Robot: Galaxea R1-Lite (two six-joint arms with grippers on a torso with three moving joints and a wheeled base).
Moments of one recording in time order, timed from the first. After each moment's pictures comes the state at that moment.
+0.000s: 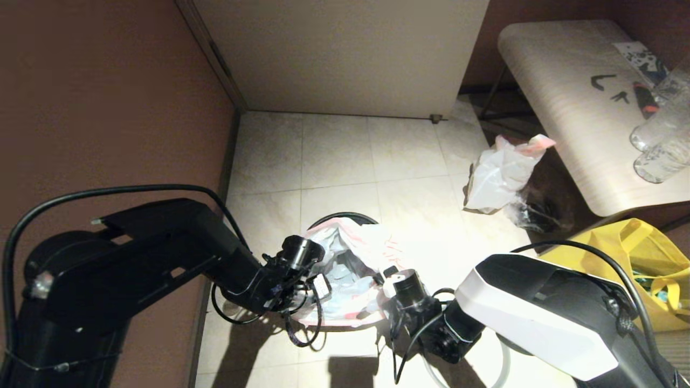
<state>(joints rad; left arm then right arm) -0.46 2.29 -1.08 -0.30 0.19 -0.74 0.67 2.60 -1.31 -0.69 -0.45 -0.08</state>
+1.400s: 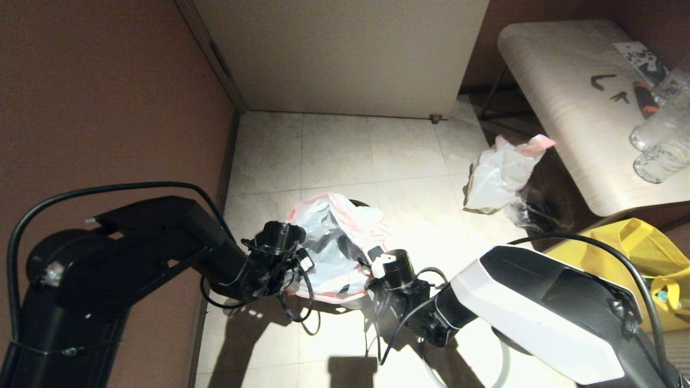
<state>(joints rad) -0.37 2.32 -1.11 -0.51 0.31 -0.74 0.70 2.59 -1.47 -0.68 -0.39 -0.15</state>
